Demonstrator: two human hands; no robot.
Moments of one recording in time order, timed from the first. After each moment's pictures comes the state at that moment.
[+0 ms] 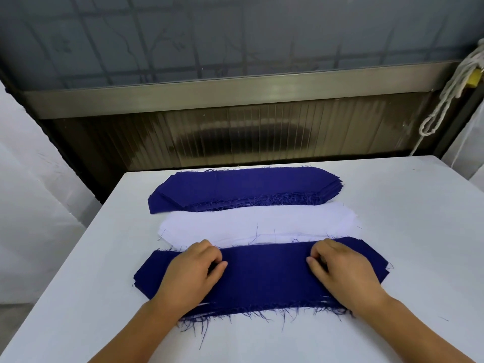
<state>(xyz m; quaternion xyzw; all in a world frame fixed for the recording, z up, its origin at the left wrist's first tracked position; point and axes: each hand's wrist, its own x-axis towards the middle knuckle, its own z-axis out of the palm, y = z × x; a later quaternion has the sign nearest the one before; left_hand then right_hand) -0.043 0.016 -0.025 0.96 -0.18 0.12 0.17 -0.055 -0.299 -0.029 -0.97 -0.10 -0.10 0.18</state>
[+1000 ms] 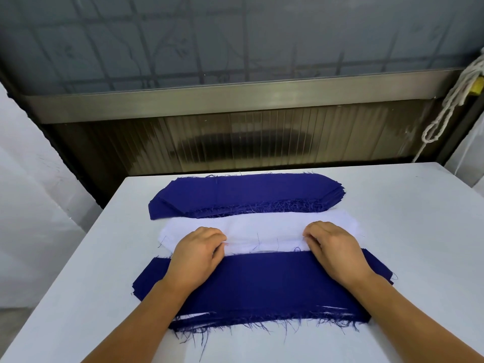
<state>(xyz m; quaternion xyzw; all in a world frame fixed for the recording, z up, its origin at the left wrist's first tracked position) 0.008 0.014 -0.030 0.94 -0.23 0.21 0.15 0.001 -0.301 -0.029 -0.96 -0.15 -0.17 0.18</state>
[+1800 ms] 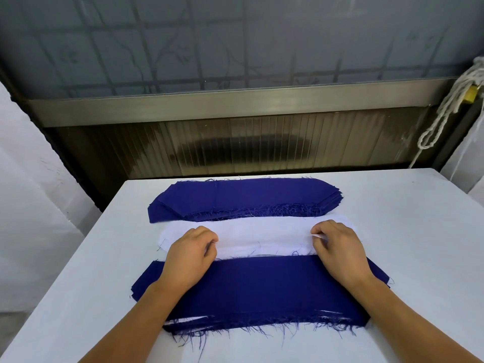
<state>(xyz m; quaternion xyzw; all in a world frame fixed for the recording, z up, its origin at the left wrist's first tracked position) 0.009 0.021 -0.025 0.96 -0.13 0.15 0.20 0.007 -0.309 -0.033 -0.95 -0.05 -0.20 0.25</state>
